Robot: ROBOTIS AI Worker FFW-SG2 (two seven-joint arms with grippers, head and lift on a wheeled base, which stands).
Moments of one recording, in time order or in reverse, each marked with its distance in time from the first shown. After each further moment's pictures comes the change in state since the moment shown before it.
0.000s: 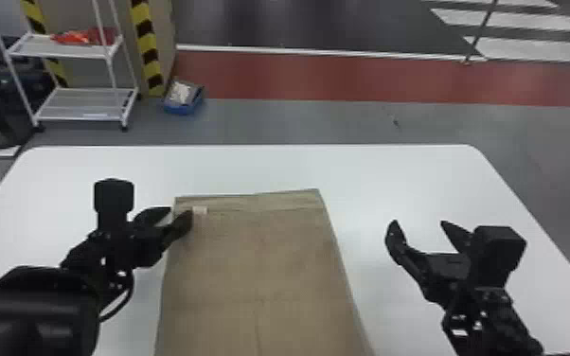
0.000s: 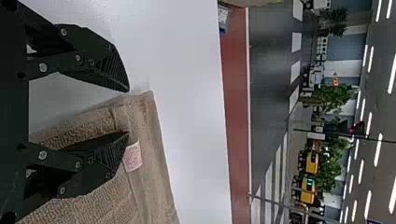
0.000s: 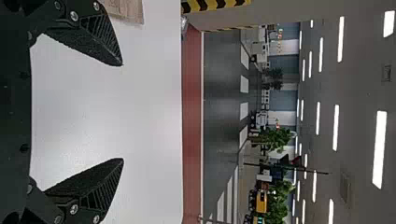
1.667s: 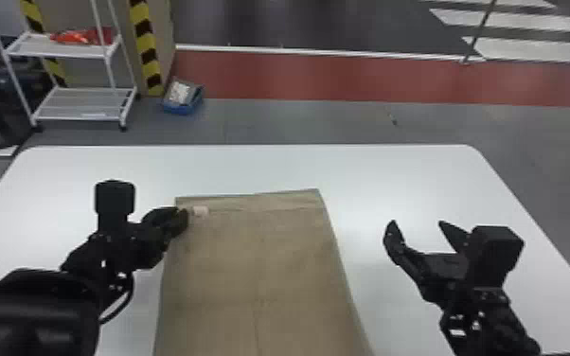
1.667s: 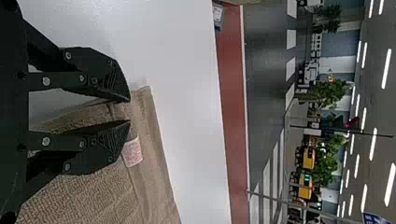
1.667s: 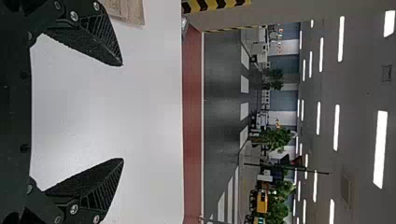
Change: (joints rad) left arm 0.016 0.000 -0.011 -0.021 -0.014 -0.014 -0.009; right arm 0.001 0.001 0.000 0.000 -0.001 0.000 0.000
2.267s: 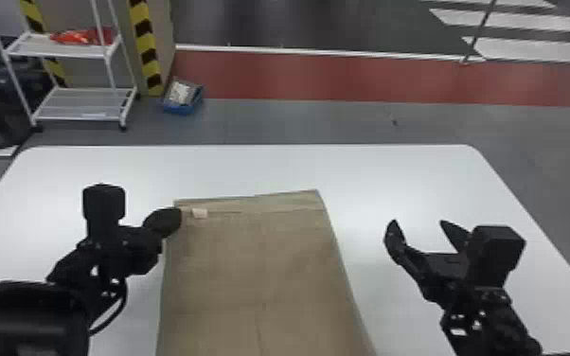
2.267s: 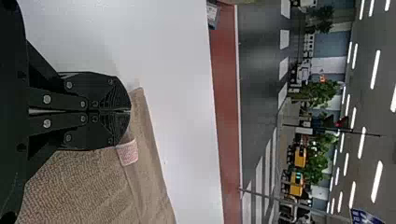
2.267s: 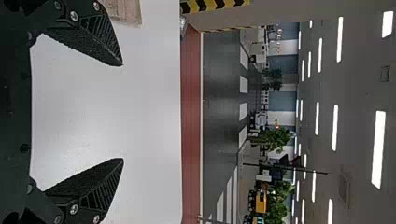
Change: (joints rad) left arm 0.069 0.001 0.027 -0.096 0.011 -0.007 -0.013; right arm 0.001 -0.001 -0.001 -0.005 0.001 0.001 0.000
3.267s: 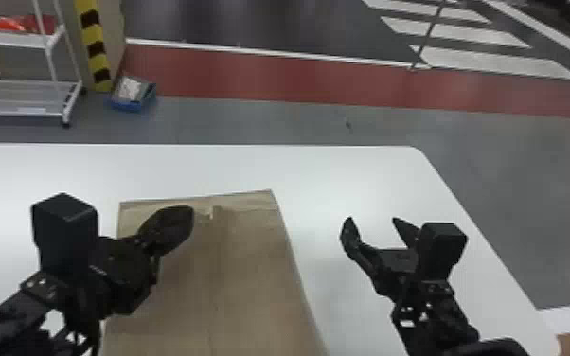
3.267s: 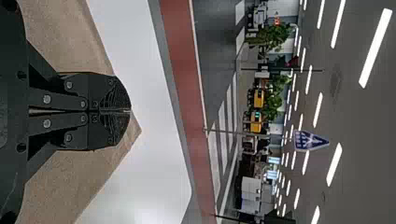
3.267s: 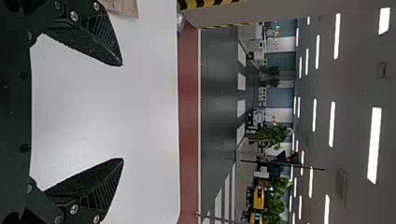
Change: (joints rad) left arm 0.278 0.012 -0.150 -0.539 -0.032 0.070 -0.045; right arm 0.004 0.001 -0.019 -0.002 -0.005 -0.011 -0.001
